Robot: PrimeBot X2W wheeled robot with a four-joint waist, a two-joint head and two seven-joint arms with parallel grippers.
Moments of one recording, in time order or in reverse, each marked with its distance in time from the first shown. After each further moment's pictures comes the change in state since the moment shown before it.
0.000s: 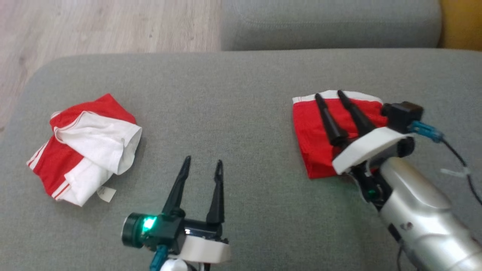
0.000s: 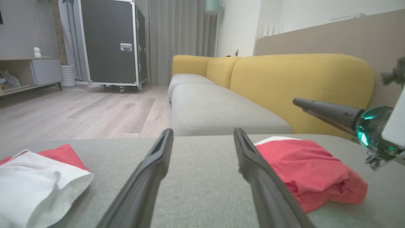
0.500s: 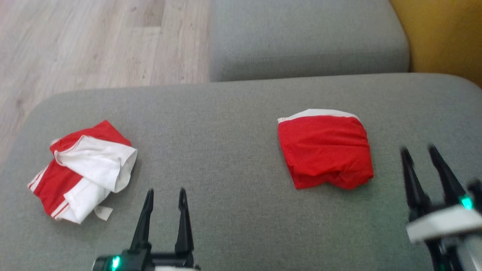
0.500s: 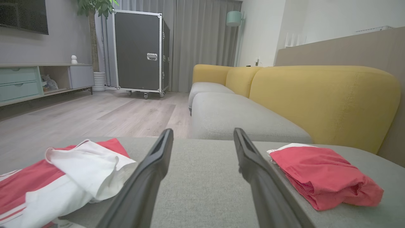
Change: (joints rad) left arm 0.186 0.005 0.147 -0.084 0.019 0.002 0.000; right arm 0.509 -0.101 -0.468 -0.393 -0.322 0.000 -0.015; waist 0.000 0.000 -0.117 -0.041
